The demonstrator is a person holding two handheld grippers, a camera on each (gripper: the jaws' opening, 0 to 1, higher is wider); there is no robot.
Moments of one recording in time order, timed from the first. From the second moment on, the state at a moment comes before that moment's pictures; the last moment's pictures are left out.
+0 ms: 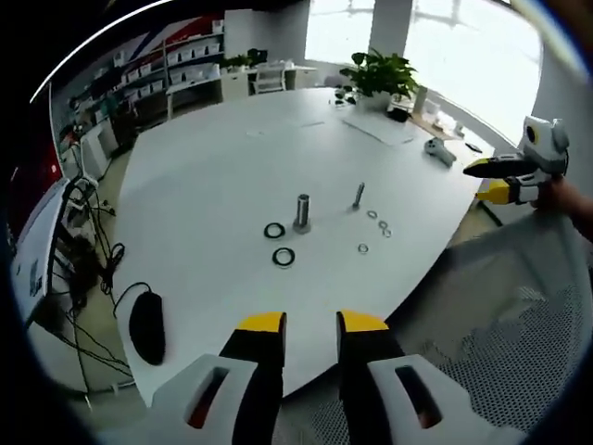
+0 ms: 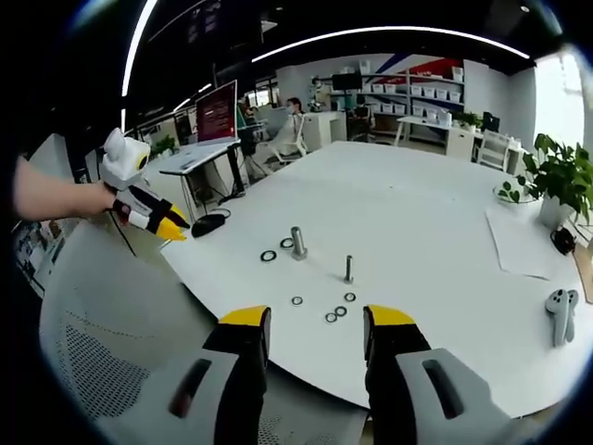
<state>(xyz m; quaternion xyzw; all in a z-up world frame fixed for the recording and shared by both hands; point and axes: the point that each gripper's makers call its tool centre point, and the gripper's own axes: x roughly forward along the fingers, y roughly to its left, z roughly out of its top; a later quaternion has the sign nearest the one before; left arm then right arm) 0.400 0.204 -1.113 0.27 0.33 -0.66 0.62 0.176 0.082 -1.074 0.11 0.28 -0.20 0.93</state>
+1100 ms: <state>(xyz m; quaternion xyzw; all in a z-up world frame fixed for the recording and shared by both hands) 0.432 0.109 -1.231 0.43 0.40 -0.61 0.54 0.167 0.071 -1.075 0.10 0.29 -0.23 0.92</state>
